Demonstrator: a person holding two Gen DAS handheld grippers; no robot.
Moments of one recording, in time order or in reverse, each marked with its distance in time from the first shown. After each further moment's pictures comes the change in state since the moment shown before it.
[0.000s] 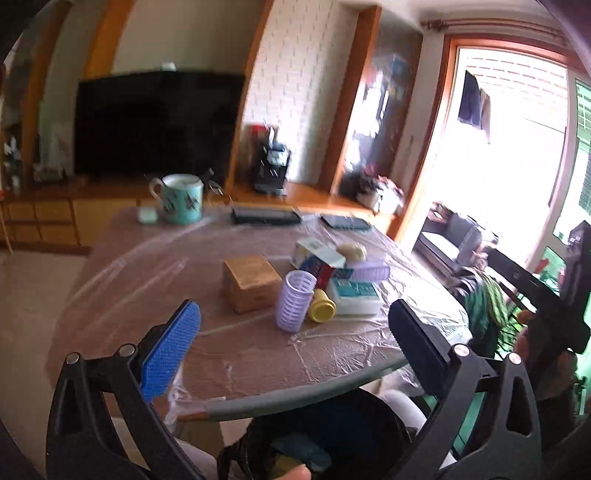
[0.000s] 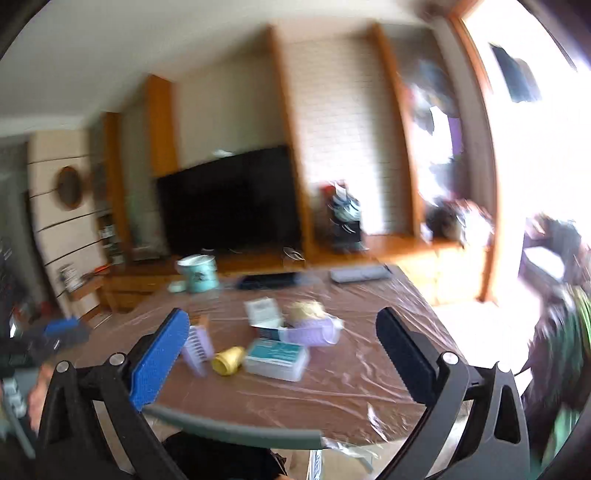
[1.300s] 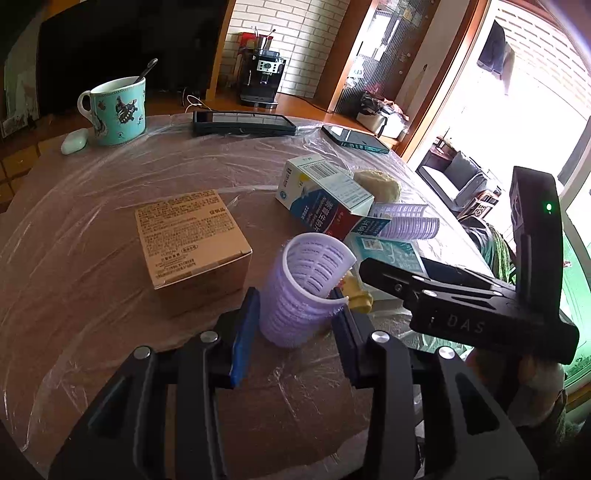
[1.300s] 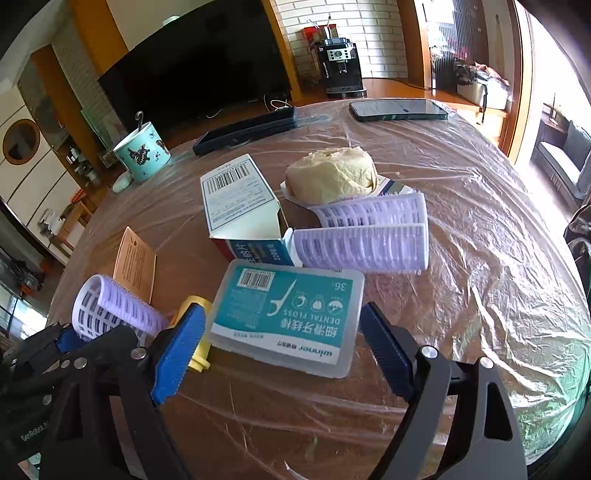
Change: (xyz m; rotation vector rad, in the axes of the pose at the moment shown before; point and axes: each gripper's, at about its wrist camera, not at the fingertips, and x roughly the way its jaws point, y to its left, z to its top) left arm 0.157 0.001 -0.001 -0.030 0.328 -0.042; right arm 0.193 0.011 -0.044 0.126 0.512 -0.017
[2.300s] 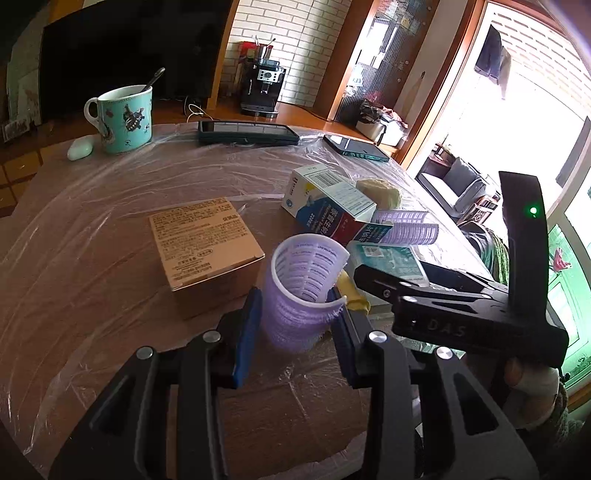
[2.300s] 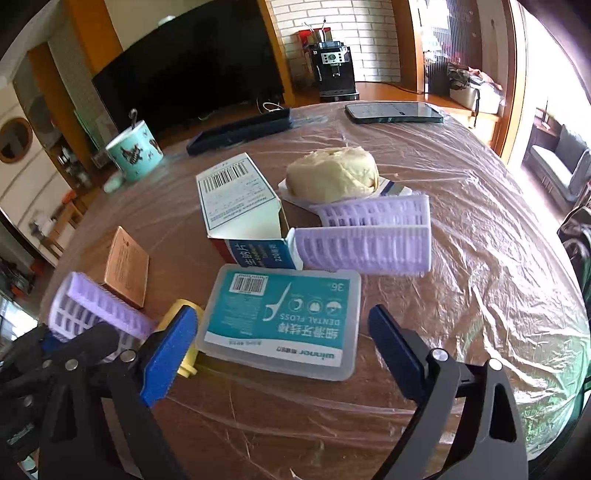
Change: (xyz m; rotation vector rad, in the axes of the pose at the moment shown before) left arm -0.010 0.006 -0.002 0.010 -0.037 0.009; right arm 0.008 0.013 -0.001 -0.031 0.004 -0.116
